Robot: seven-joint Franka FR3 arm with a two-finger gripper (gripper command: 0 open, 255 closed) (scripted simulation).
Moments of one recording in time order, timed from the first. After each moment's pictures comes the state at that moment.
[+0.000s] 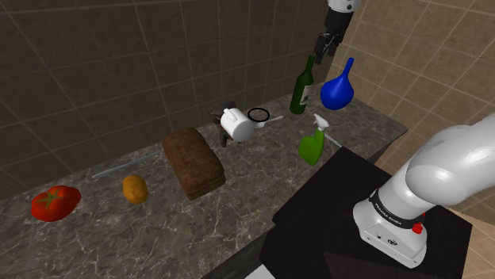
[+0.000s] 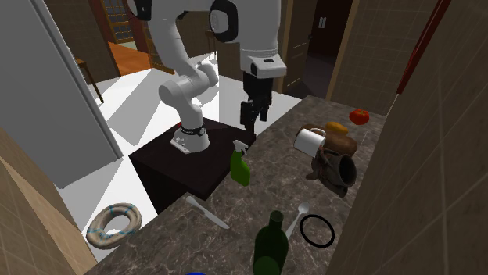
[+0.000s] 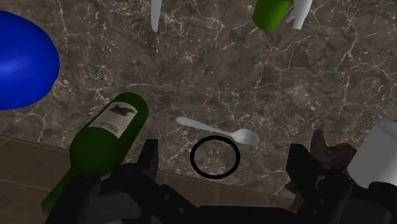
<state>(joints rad) -0.10 -0.31 -0.23 -2.17 -0.11 1.92 -0.32</state>
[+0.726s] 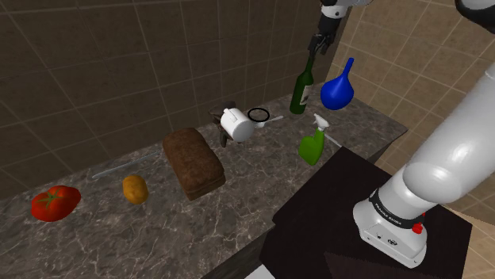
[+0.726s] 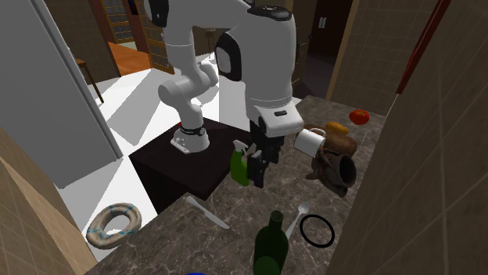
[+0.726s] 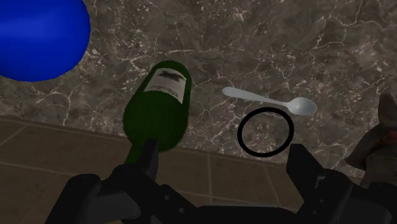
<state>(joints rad) -0.16 0.09 -0.35 -1.86 0.06 2.02 -0.52</state>
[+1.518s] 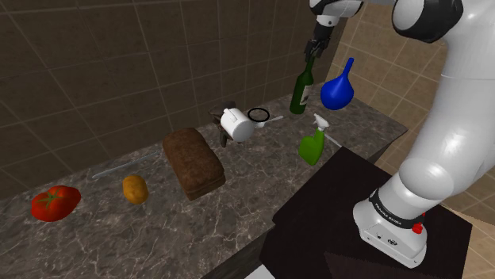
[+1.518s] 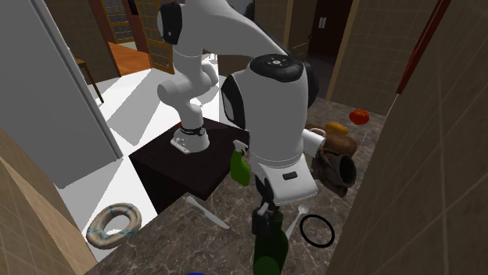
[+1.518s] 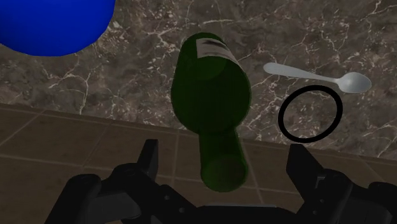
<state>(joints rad) -0.26 0.39 -0.36 -1.59 0.21 2.03 -0.64</state>
